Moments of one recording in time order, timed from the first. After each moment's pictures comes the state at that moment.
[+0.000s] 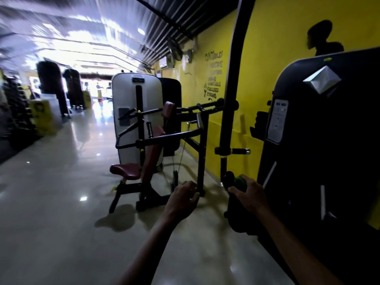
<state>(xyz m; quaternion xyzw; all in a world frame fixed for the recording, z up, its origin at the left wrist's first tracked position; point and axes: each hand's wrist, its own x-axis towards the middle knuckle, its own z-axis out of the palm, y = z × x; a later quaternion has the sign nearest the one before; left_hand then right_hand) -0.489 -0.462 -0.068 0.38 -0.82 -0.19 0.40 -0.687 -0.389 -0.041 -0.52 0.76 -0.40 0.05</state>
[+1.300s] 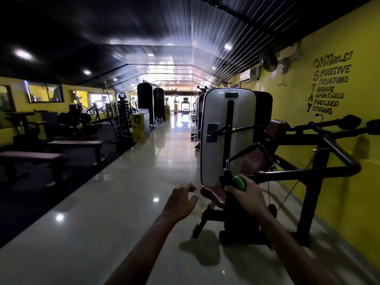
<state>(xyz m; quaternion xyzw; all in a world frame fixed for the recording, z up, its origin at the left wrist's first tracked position) -0.044 -0.779 -0.039 0.53 -0.73 -0.10 0.42 -0.254 -0.772 -0.009 -0.66 0.57 -0.46 0.17</state>
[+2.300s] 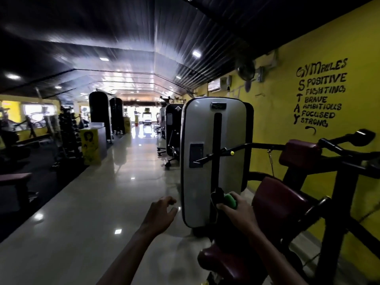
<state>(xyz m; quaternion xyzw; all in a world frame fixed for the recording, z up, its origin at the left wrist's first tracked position) 0.109 -1.382 -0.020 0.51 -0.75 -0.14 0.40 -0.125 -1.332 -0.012 -0.59 0.63 -0.47 0.15</state>
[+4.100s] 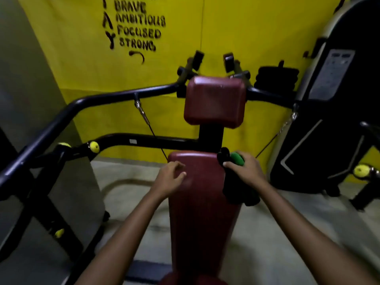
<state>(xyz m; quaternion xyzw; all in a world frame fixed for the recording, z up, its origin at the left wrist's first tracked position) -0.380 -1.964 -0.112 -0.01 -0.91 -0.39 0.15 -0.440 -1.729 -0.086 -0.10 0.91 -0.40 -0.08</state>
